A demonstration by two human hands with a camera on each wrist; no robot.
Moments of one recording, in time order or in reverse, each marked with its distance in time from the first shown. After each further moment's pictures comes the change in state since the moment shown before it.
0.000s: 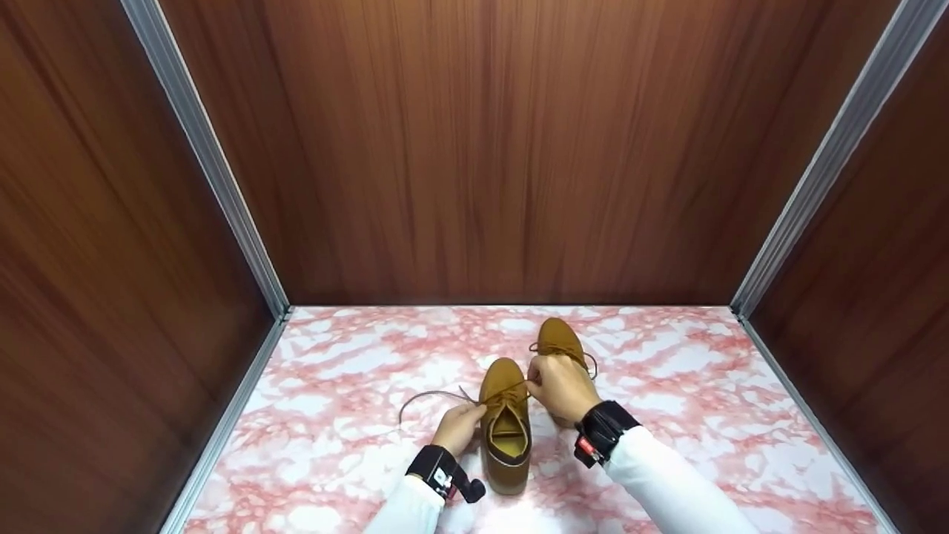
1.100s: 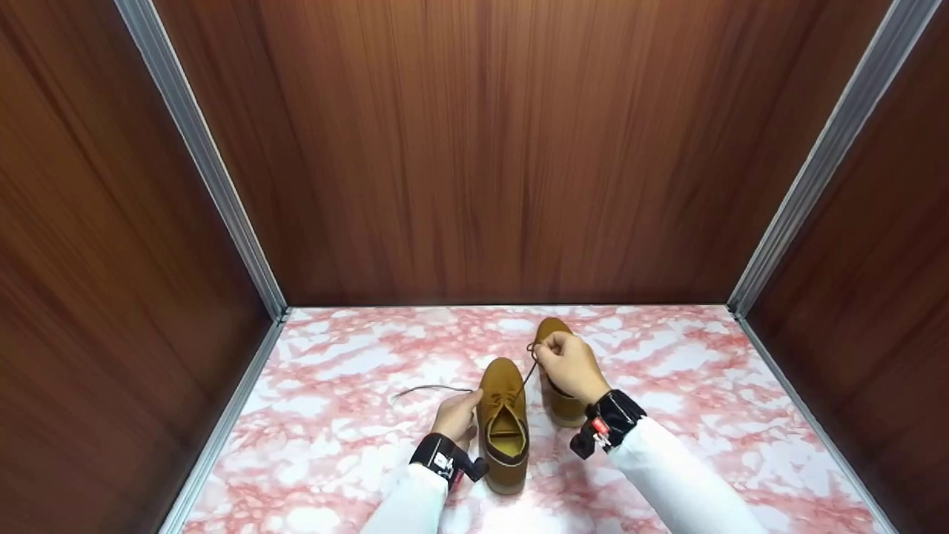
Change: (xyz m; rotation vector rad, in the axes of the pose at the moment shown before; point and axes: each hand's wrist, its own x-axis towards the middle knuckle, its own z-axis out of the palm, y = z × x) left_hand 0.015 0.009 0.011 -0.314 0.075 -0.020; right_hand 0.015 0.007 -0.022 0.543 0.064 0.370
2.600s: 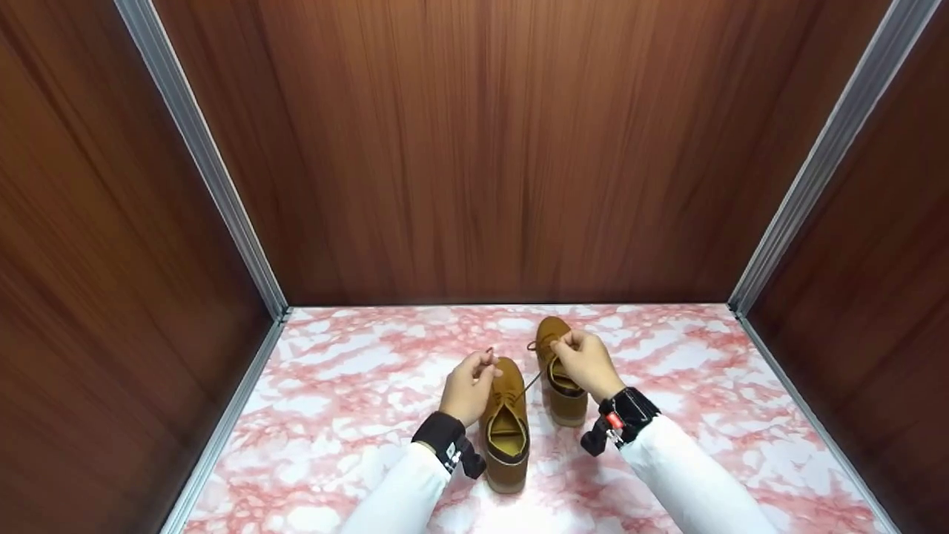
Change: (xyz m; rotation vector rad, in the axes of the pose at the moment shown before) left_hand -0.008 0.057 0.022 0.616 -0.077 0.564; right_hand 0.005 0.016 -0.014 0.142 0.025 0.119
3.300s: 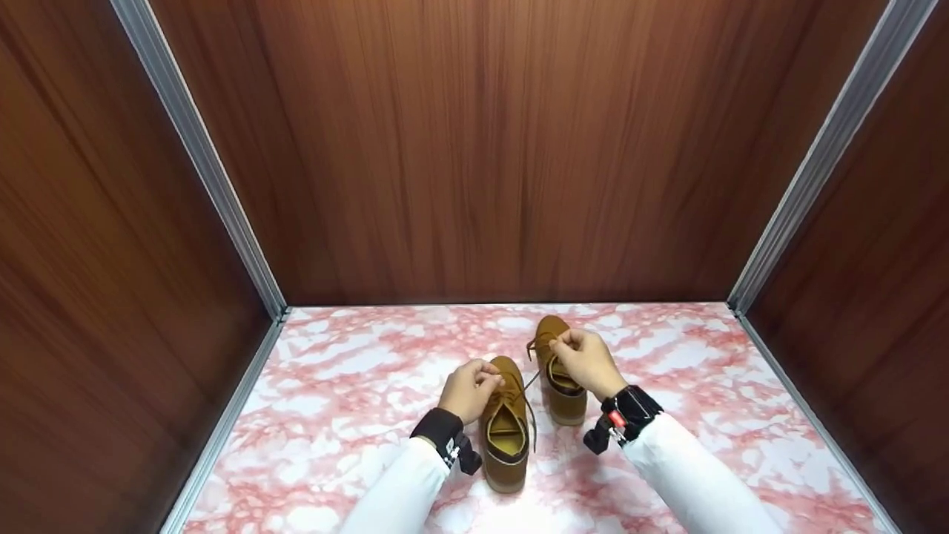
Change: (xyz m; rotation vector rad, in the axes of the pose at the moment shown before) left_hand 0.002 -0.010 -0.001 0.145 -0.124 -0.044; right_hand 0.001 0.002 -0.005 -0.022 -0.036 -0.032
